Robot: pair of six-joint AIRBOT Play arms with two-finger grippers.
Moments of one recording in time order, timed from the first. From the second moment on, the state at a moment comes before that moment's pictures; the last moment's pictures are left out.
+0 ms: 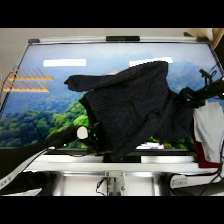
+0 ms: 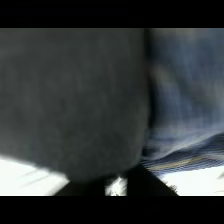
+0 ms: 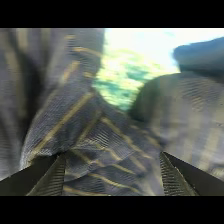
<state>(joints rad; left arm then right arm) -0.80 -1.40 0.75 0.82 -0.89 -1.83 -0.40 -1.61 1.49 -1.10 1.49 1.30</state>
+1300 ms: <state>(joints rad) -0.37 -1.19 1.15 1.28 -1.07 -1.78 -0.26 -1.59 1.66 -0.93 1.45 1.30</state>
